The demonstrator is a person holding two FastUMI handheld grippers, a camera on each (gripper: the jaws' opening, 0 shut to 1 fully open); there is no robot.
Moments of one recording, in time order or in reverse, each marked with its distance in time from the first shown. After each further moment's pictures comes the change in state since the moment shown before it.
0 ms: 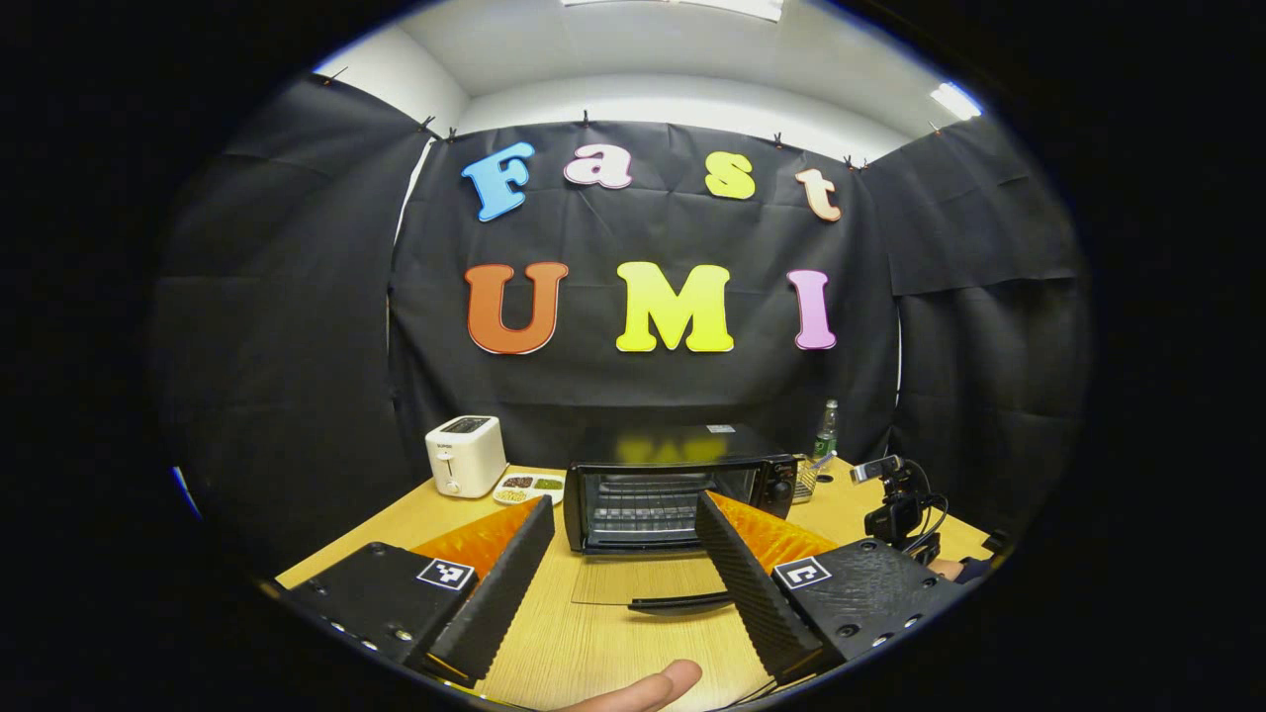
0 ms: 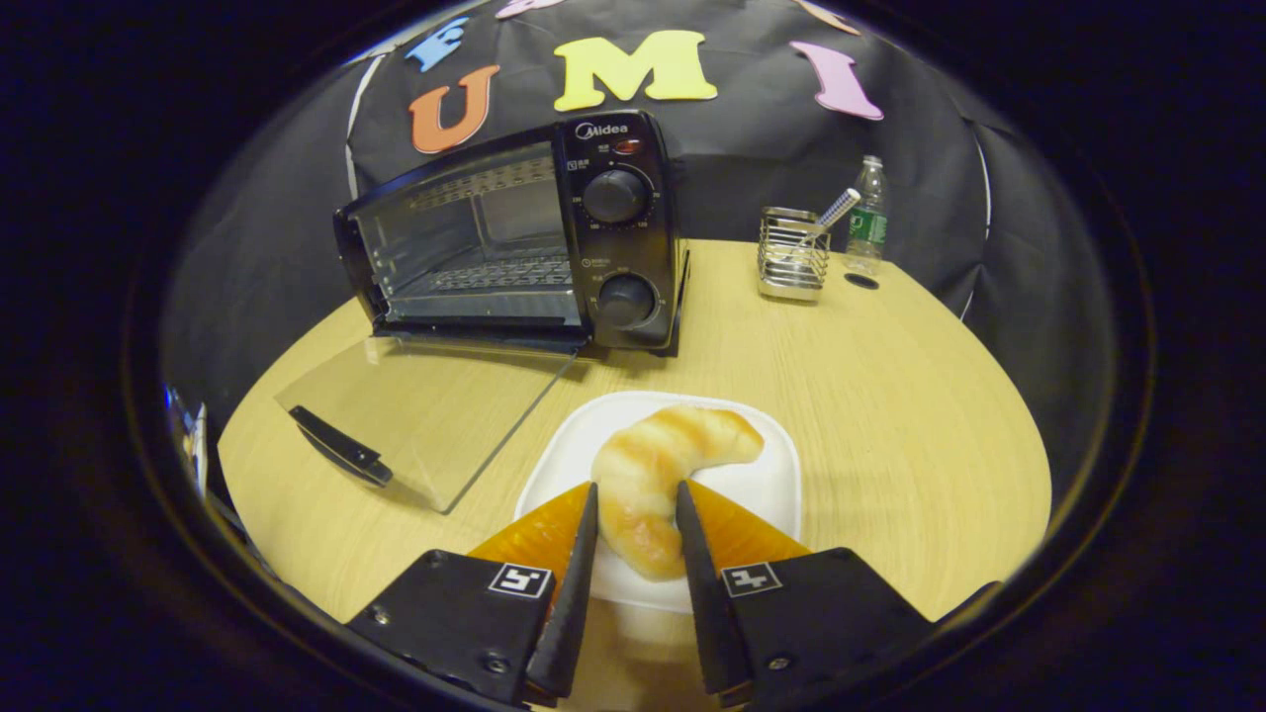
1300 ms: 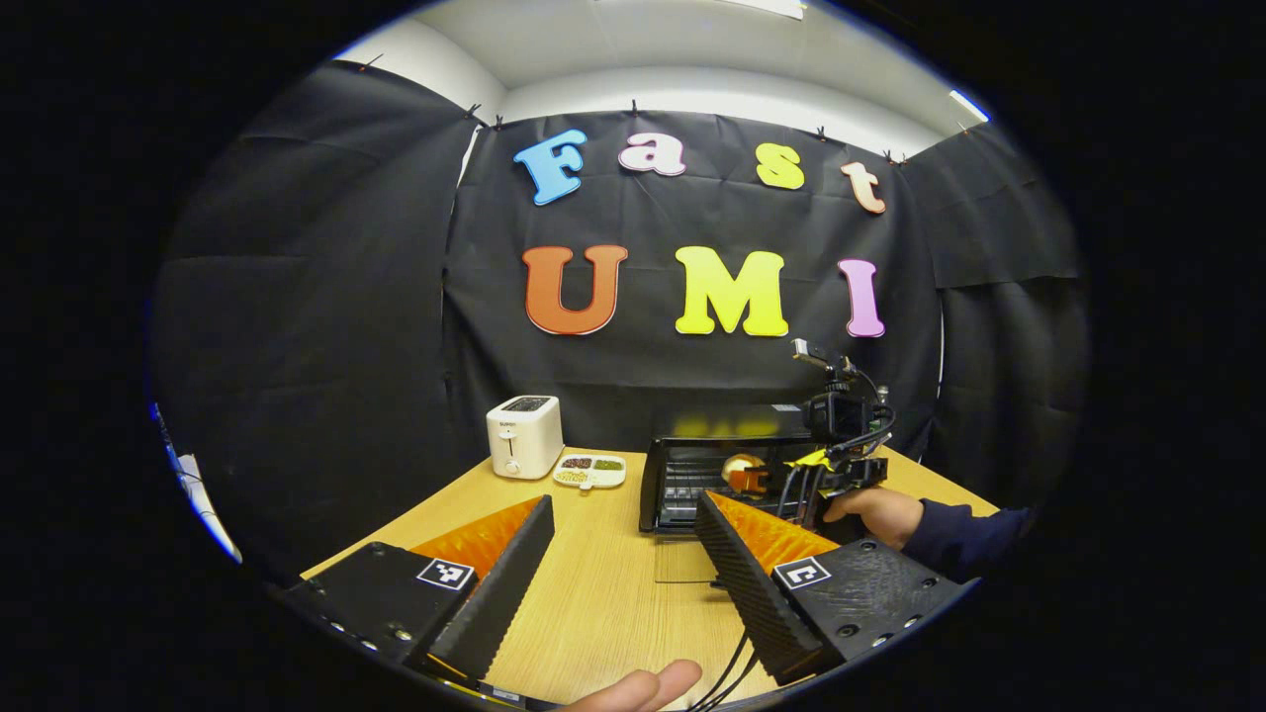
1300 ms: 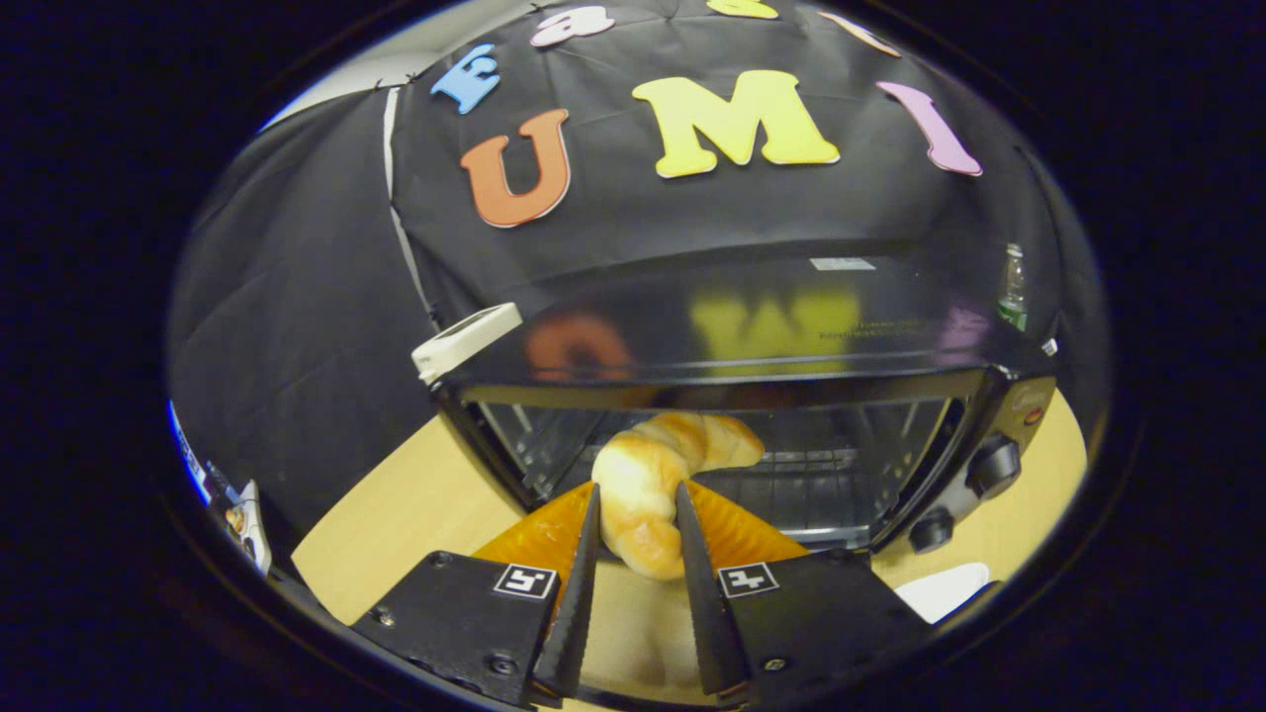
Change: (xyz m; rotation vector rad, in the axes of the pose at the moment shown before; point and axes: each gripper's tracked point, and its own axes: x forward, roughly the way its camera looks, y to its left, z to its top) left arm -0.012 0.082 -0.036 -0.006 0.039 0.124; right arm 0.076 0.184 0.189 0.025 -0.227 0.123
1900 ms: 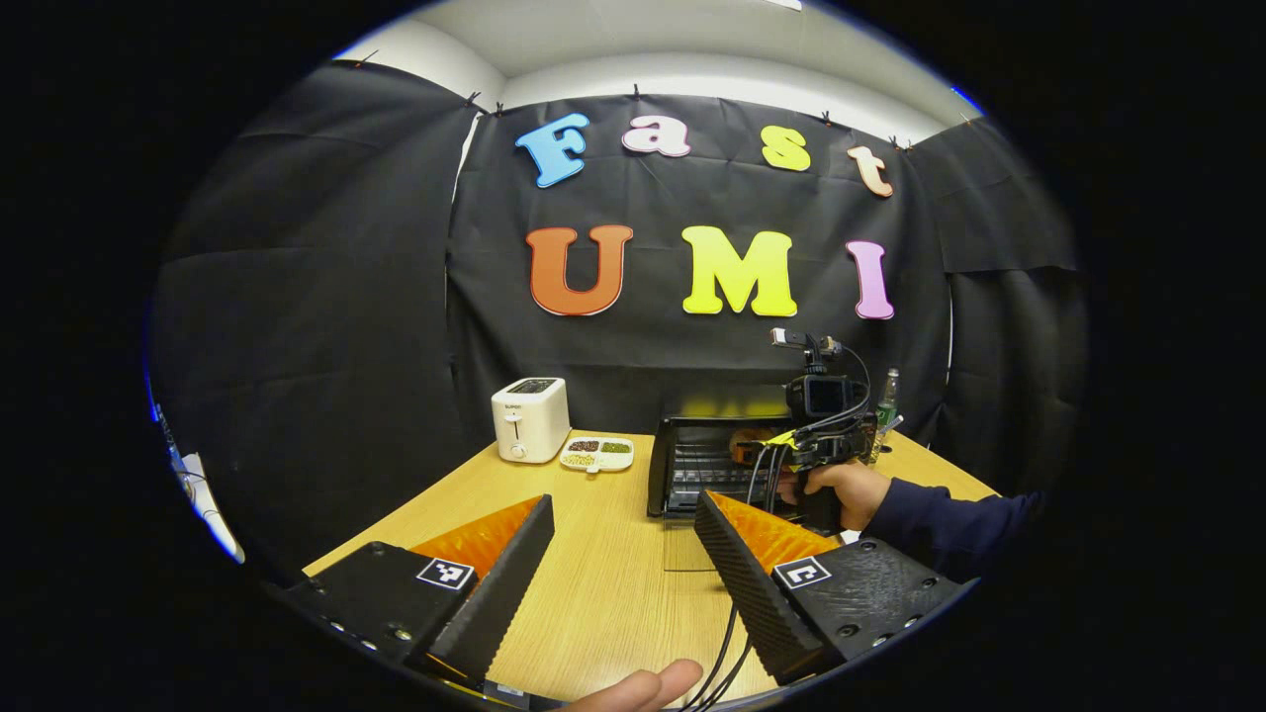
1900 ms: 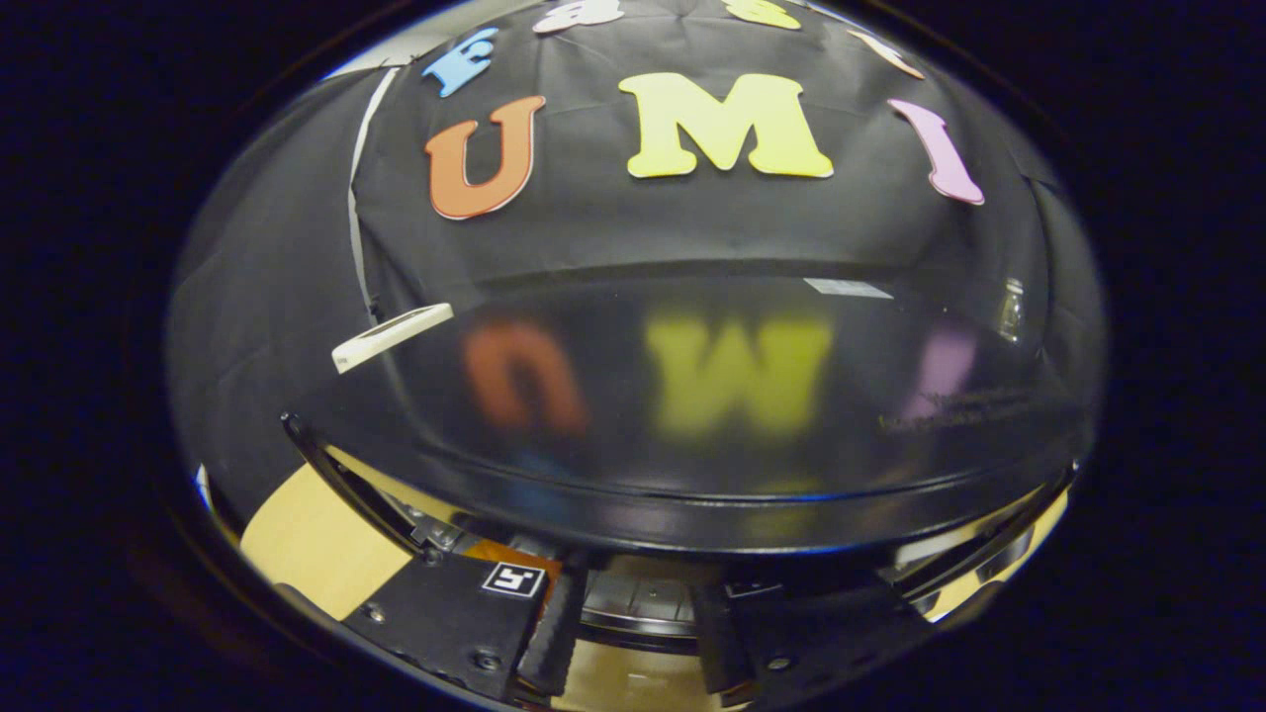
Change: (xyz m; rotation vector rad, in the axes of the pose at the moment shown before) left arm 0.010 -0.005 -0.017 0.004 0.057 0.013; right arm 0.056 -0.022 0.003 -0.087 0.003 -0.051
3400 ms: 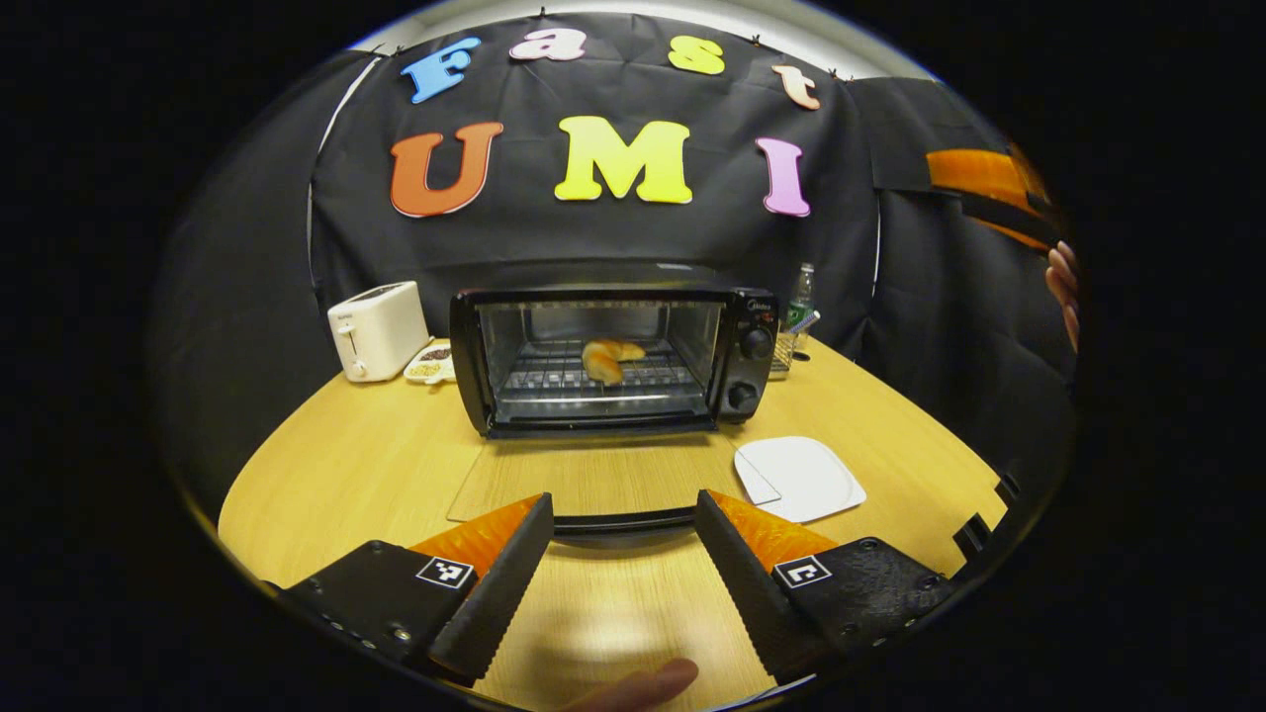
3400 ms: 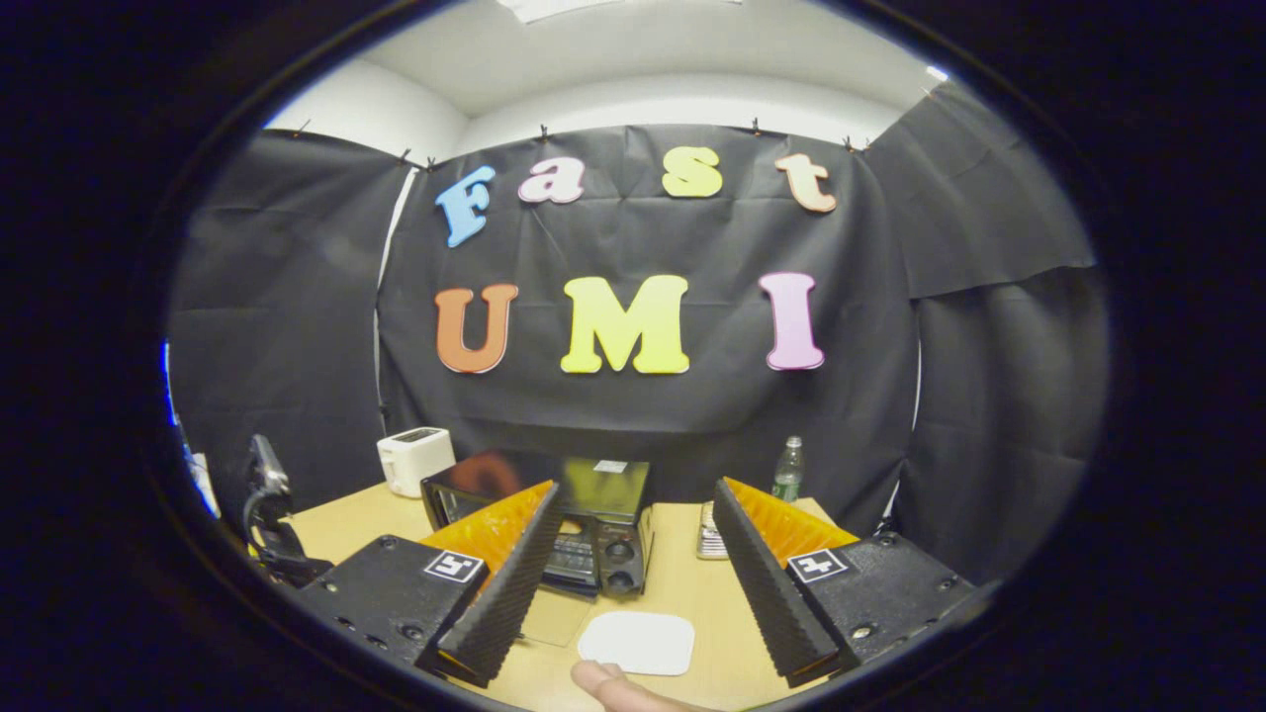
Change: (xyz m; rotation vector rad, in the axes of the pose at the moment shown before) left arm 0.062 -0.162 -0.115 0.056 0.321 -0.259; right arm -0.389 -0.128 0.085 -0.074 -0.433 -0.188
